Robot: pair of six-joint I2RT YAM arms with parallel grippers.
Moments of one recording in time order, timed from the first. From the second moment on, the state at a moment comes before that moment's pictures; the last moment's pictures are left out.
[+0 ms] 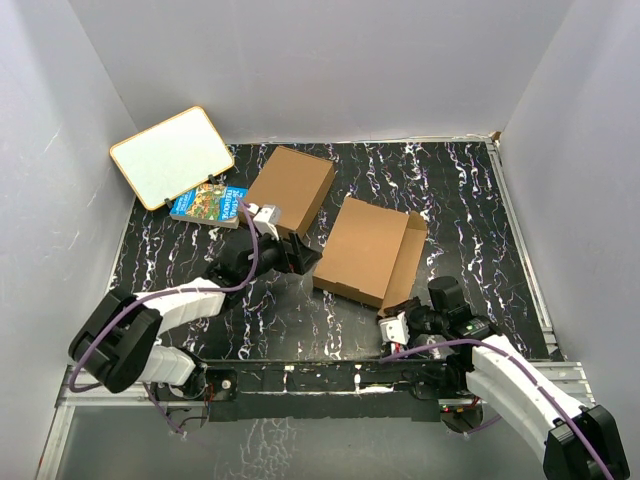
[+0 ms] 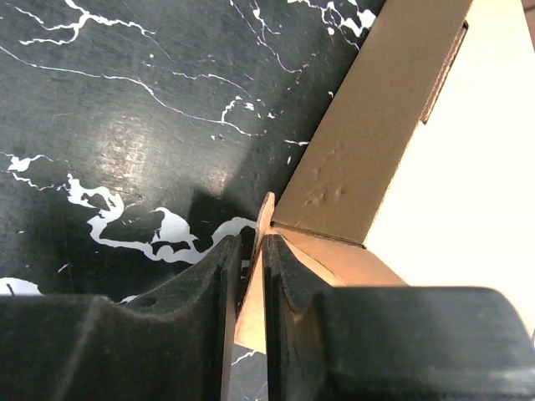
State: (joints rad) left arm -0.60 1.33 0.48 0.58 0.24 -0.54; right arm 0.39 0.64 0.15 -0.32 -0.69 -1.43
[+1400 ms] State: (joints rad) left arm -0.65 1.46 0.57 0.54 0.23 -0.47; right arm 0.38 0.68 0.23 -0.33 -0.65 -1.17
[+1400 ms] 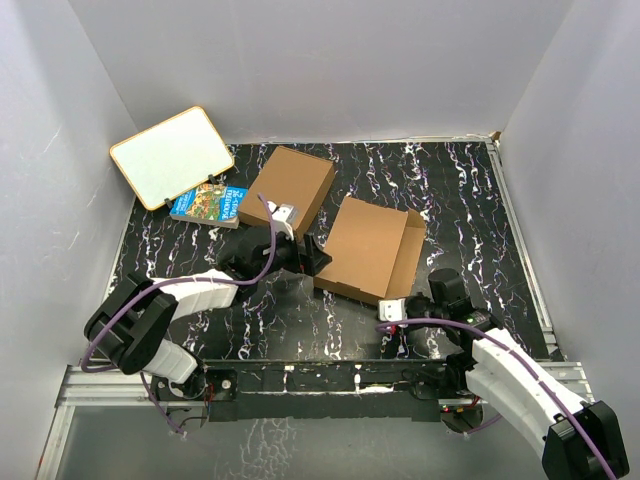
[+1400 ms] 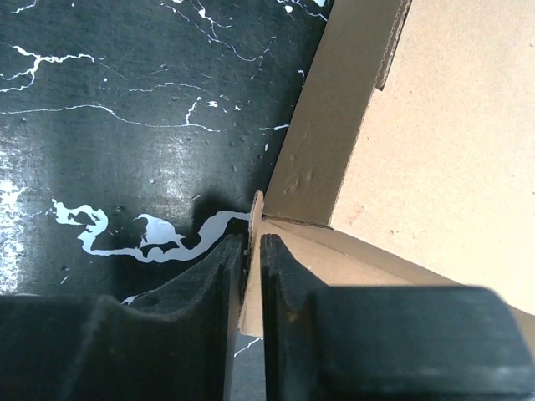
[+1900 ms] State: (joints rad) left arm -0.66 1.51 0.62 0.49 0.22 -0.44; right arm 0.32 0.77 0.28 -0.35 -0.64 -1.12
